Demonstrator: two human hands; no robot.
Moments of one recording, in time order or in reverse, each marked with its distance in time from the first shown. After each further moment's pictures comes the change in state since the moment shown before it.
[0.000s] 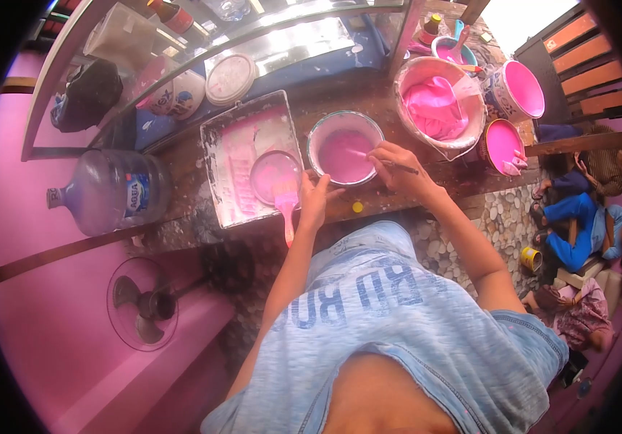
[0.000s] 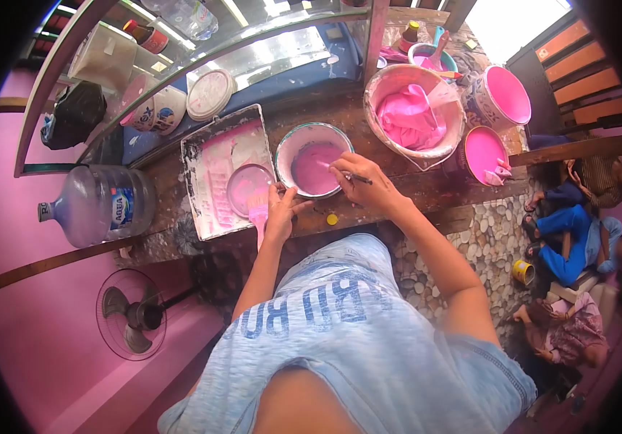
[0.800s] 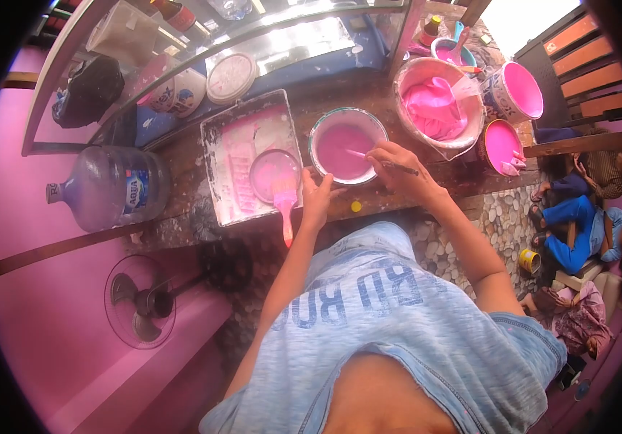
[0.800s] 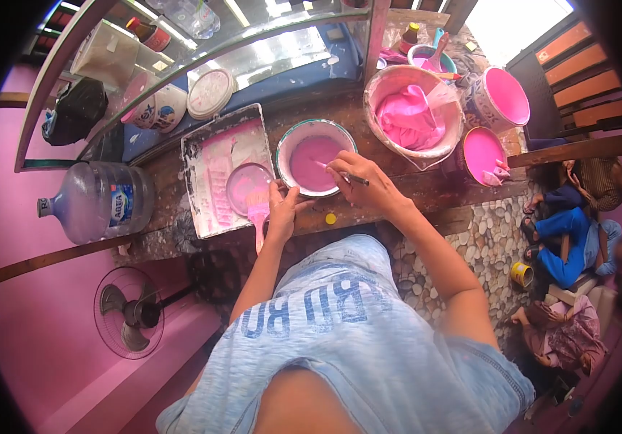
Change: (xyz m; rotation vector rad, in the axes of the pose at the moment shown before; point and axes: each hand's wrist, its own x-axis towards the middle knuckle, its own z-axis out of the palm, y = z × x) left_hand -0.009 0.002 0.012 0.036 -0.027 0.120; right_hand 0.003 -0.017 -0.010 -0.016 -0.016 -0.061
